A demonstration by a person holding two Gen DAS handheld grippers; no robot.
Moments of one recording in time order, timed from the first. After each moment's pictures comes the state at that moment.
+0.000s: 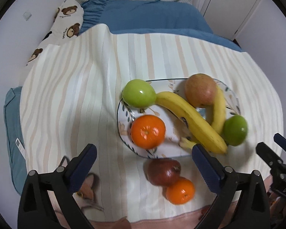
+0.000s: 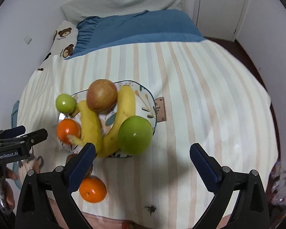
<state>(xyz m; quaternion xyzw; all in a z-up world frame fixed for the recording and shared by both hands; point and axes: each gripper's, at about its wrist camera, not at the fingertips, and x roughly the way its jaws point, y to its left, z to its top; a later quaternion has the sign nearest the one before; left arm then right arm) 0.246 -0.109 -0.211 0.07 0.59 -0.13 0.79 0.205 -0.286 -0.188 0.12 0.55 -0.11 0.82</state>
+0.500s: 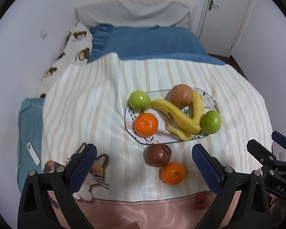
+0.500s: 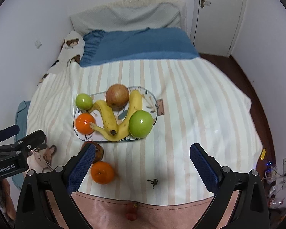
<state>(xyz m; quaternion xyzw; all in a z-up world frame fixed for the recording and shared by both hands) 0.168 -0.101 -0.142 0.08 0.50 -0.12 0.85 0.132 -0.251 -0.117 0.10 0.49 -0.12 0.86</state>
